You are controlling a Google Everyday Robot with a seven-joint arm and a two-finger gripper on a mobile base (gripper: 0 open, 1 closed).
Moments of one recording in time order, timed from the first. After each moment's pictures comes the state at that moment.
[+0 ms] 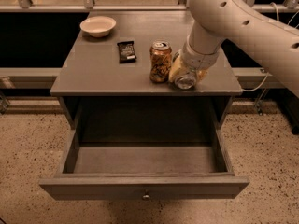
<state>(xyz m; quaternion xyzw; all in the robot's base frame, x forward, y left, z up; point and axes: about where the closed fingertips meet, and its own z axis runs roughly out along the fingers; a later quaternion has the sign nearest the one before) 0.635 -0.130 0.830 -0.99 0.03 -0.14 0.05</state>
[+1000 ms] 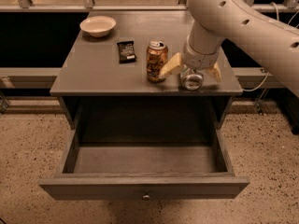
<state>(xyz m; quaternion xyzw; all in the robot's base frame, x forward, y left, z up) 0.633 -0.130 0.833 -0.99 0.02 -0.14 0.05</state>
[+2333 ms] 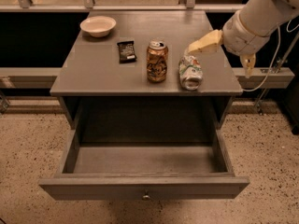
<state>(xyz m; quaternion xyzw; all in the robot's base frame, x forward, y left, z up) 0.599 -0.189 0.906 -0.97 0.09 -0.15 0.15</state>
